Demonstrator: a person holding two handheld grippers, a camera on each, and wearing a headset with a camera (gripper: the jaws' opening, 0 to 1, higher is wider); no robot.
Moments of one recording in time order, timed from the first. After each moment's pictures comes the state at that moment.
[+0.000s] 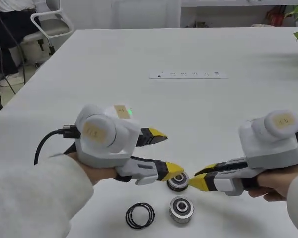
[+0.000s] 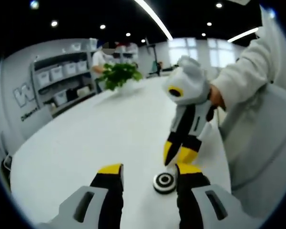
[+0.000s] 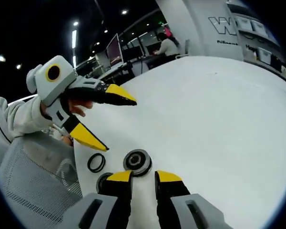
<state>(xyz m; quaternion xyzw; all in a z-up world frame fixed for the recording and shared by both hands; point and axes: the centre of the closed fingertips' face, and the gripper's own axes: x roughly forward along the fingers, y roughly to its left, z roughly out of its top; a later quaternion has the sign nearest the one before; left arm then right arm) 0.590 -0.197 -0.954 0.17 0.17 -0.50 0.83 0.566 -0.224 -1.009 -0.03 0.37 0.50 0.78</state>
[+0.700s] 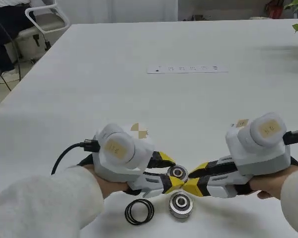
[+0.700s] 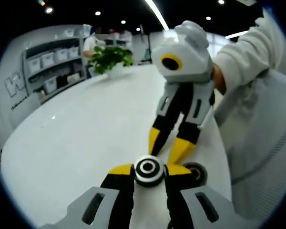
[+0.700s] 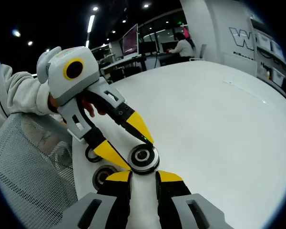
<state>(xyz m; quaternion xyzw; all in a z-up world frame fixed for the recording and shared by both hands) 0.571 -0.213 -1.001 0.17 0.23 -0.53 0.80 0.560 -0.217 -1.018 -0.10 0.35 0.53 0.77</state>
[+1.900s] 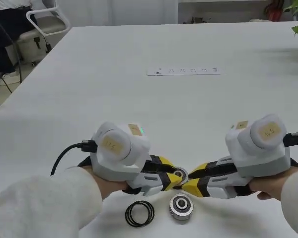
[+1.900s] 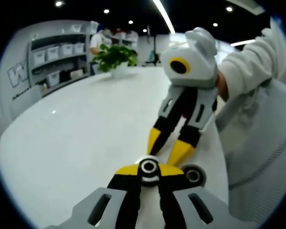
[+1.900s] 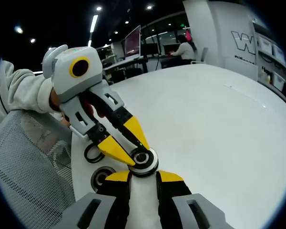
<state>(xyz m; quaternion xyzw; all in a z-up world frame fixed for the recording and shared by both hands) 0.573 -0.212 -1.000 0.14 0.24 -0.52 0.81 0.562 -0.214 -1.019 -0.11 0.33 0.53 0.77</state>
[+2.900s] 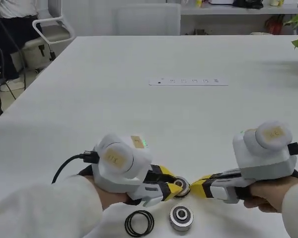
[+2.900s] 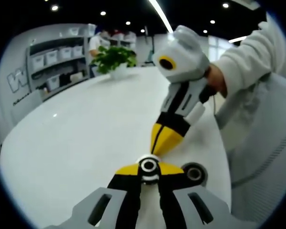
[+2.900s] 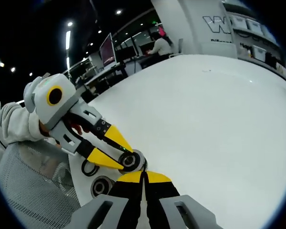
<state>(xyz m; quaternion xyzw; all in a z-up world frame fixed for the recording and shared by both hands) 0.574 -0.211 -1.001 0.16 0.23 -0.52 0.81 0.577 -0.226 -1.013 0.00 0.38 0.46 0.80</state>
